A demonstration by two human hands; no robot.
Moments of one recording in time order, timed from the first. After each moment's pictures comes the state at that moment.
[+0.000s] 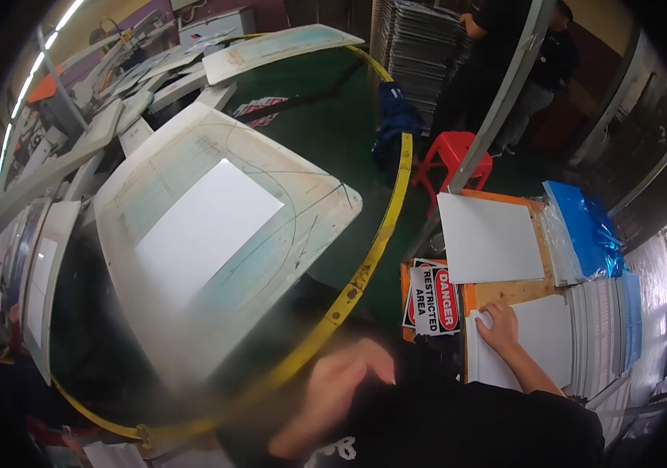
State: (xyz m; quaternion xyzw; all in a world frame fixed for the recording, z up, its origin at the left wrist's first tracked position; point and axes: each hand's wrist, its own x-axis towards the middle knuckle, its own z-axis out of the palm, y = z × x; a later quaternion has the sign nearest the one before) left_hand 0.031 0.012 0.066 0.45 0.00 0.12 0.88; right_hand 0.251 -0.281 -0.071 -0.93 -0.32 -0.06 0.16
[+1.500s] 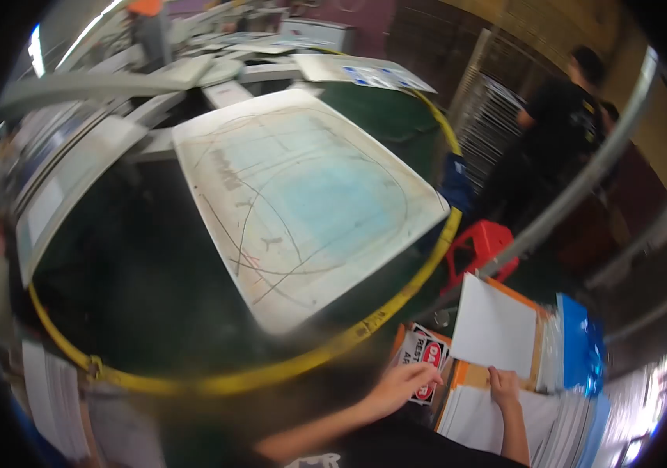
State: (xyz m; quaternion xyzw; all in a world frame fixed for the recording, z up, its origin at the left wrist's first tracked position) left_hand 0.102 -0.027 -0.006 0.61 0.04 0.06 0.79; right_hand 0.320 -0.291 -0.050 -0.92 -0.36 -0.01 0.17
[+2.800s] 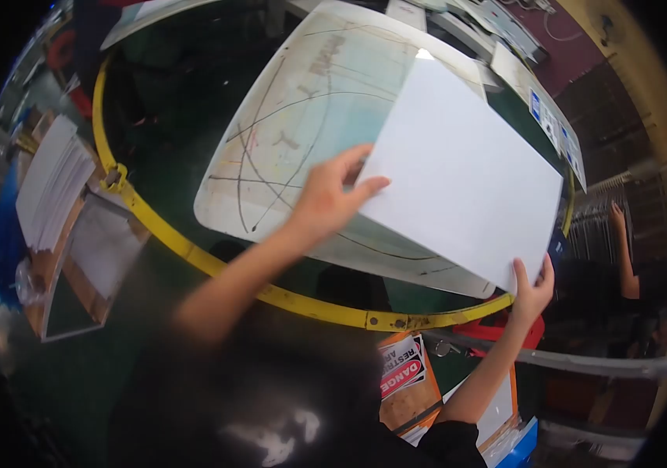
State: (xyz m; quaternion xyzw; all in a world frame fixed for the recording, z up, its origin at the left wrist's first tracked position) left_hand -0.008 0.206 0.006 0.58 0.37 0.50 0.53; right_hand 0.355 0.094 0.015 -0.73 -0.46 0.02 0.50
